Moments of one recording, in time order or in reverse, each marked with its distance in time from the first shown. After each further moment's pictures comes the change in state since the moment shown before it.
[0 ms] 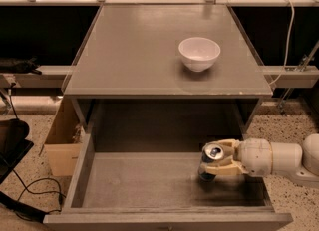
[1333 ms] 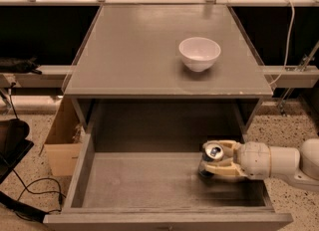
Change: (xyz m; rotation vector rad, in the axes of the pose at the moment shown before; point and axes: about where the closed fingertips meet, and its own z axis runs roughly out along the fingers) arm 0.019 -0.003 0.000 0.013 -0.007 -0.026
